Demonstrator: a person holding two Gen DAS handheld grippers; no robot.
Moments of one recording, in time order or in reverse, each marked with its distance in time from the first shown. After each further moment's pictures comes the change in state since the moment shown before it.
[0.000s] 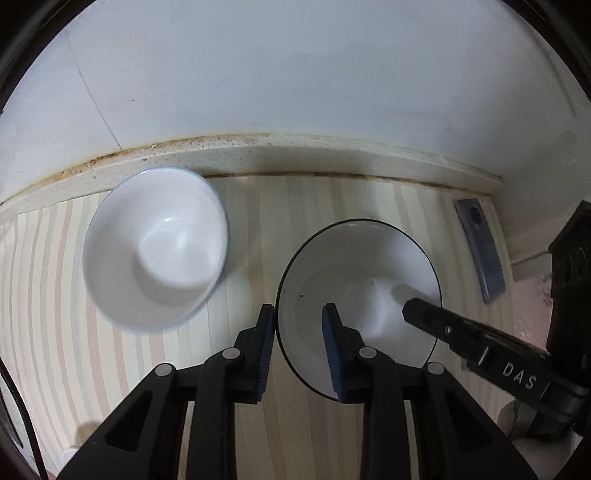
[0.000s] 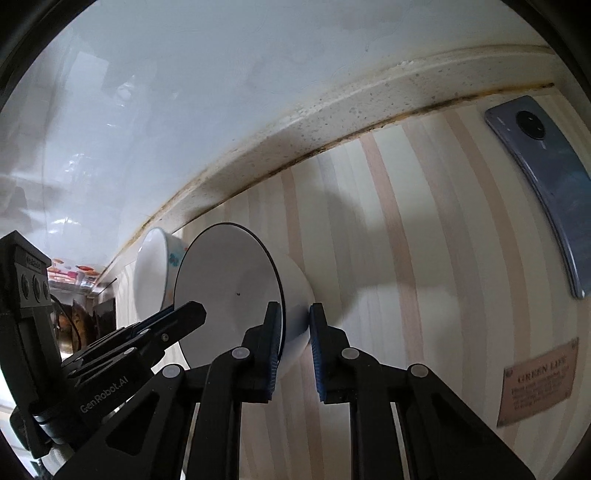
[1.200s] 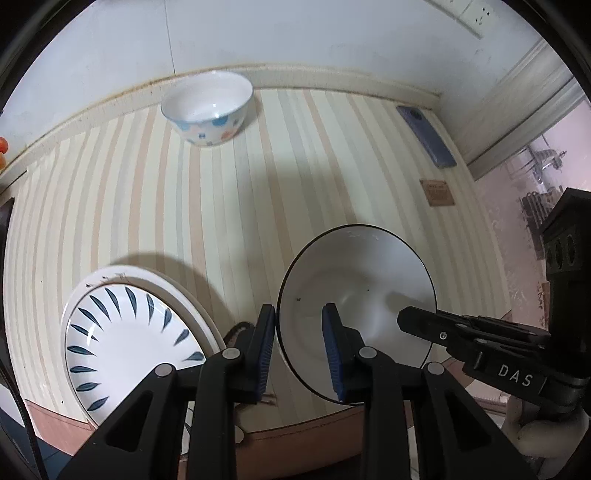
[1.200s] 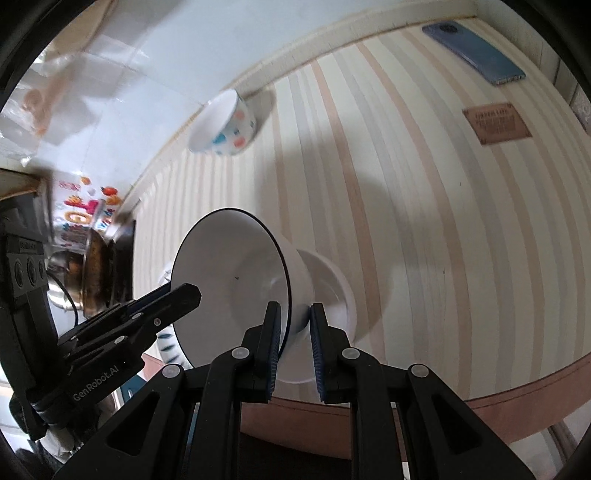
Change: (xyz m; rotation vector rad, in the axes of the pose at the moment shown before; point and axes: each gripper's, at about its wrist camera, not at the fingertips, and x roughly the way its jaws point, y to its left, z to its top) left arm -0.086 0.011 -0.178 0.096 0.045 -0.025; right arm -0.076 0.035 -0.221 -0.010 0.086 -0.036
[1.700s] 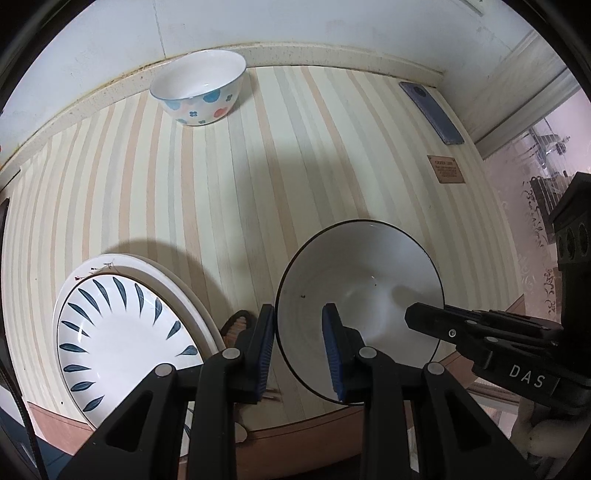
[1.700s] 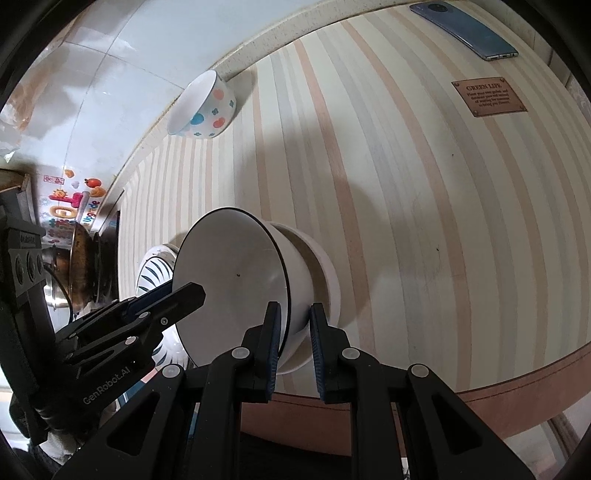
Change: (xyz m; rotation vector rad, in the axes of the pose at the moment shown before) left arm 0.022 -0.002 -0.005 0.033 0.053 0.020; right arm 0.015 -0.008 0.000 0.019 0.040 -0.029
